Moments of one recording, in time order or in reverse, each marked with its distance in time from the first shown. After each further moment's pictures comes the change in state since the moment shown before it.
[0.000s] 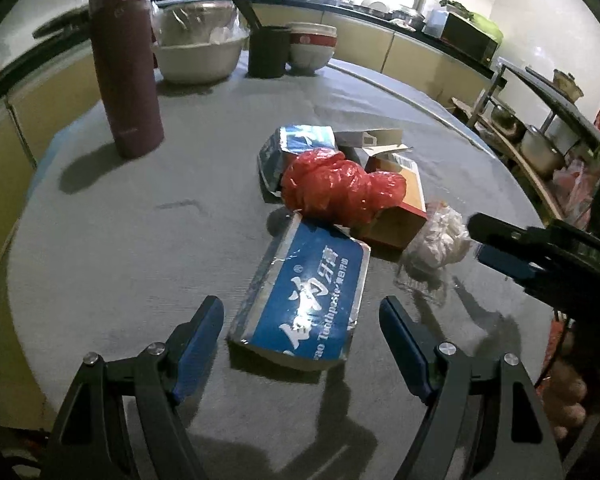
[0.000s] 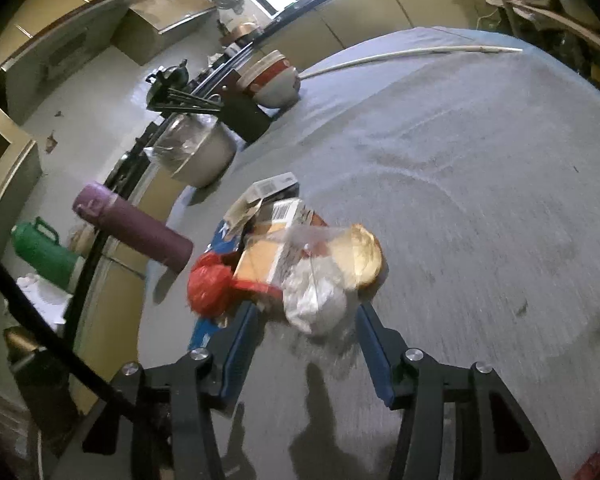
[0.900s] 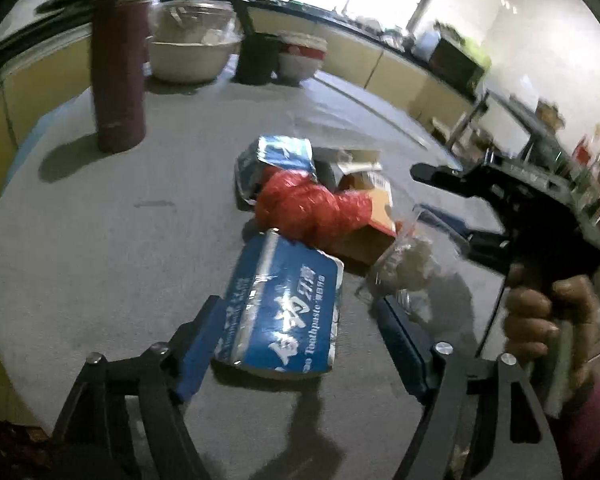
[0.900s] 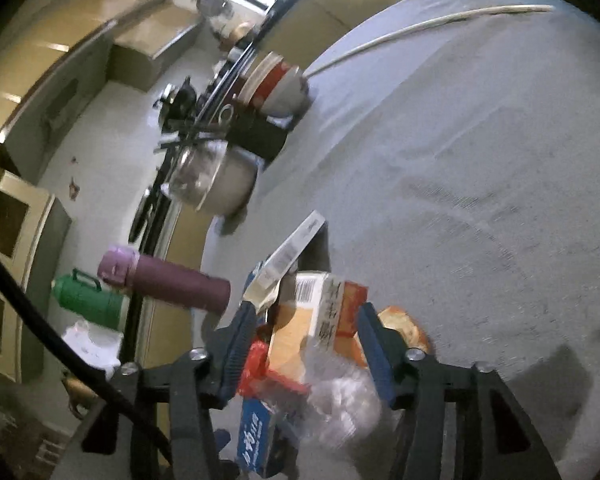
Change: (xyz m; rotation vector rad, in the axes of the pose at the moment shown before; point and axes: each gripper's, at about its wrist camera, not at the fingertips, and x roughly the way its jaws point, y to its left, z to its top) left arm -0.003 -0.007 0.002 -0.028 -0.028 -0.092; right arm 0.037 -0.009 0.058 0.105 0.065 0.188
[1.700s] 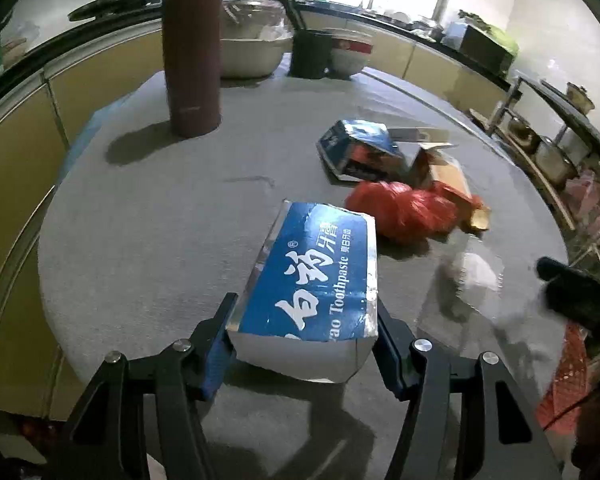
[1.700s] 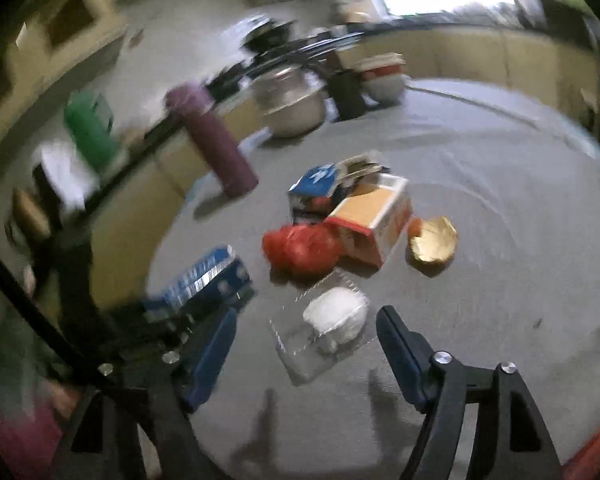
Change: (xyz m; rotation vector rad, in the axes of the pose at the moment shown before) left arm -0.026 0.053 -0.036 0.002 -0.015 0.134; right arm -0.035 0.081 -0.139 -0.641 0.041 -0.218
